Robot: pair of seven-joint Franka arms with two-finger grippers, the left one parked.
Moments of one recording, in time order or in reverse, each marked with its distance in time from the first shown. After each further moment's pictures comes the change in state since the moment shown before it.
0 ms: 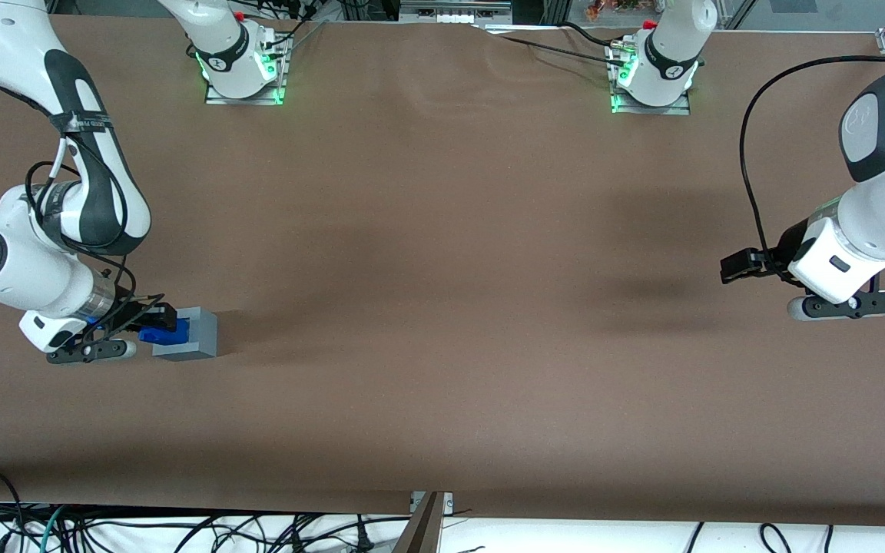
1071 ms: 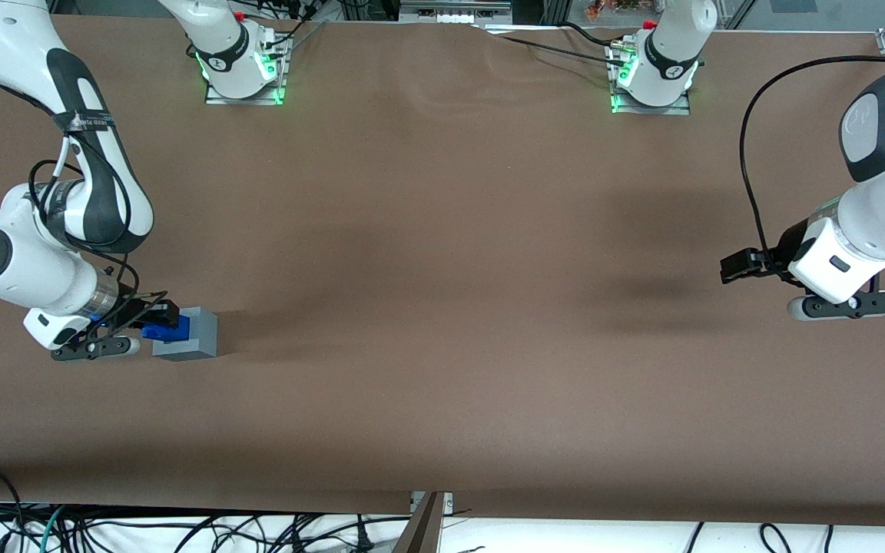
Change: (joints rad) arm 0.000 -0.002 0.001 -0.018 -0.004 0.012 -0.002
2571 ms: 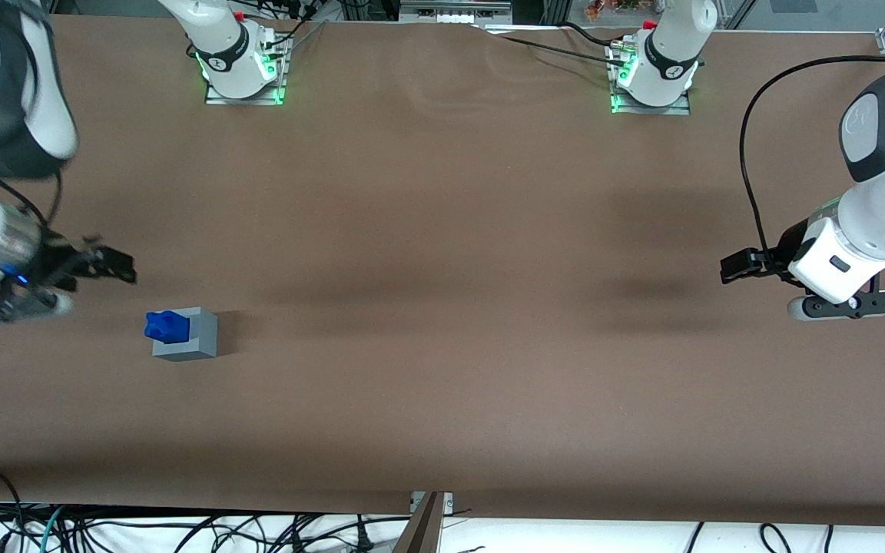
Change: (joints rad) arm 0.004 -0.291 0.025 0.204 -0.007 -0.540 0.000
